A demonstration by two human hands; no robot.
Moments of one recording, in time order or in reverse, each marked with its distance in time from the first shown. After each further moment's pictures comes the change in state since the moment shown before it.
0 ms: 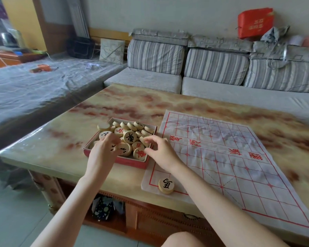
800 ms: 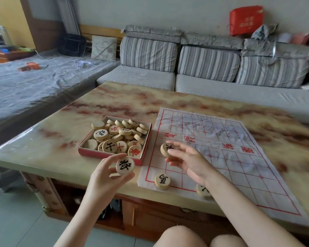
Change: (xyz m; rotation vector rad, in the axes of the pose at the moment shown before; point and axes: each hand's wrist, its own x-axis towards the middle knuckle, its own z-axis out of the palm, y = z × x) left_hand -0.075 0.024 -0.016 -0.542 -0.228 -0.180; right_hand -0.052 0.024 -0.055 0.860 -0.076 0.335
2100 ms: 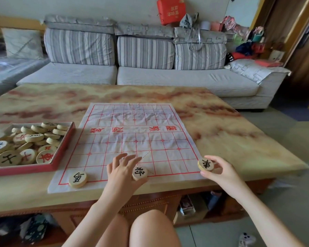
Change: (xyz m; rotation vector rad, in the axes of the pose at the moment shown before) left_hand -0.023 0.031 0.230 0.674 -0.277 0.502; right_hand -0.198 0.036 -0.252 -0.733 0.697 -0.012
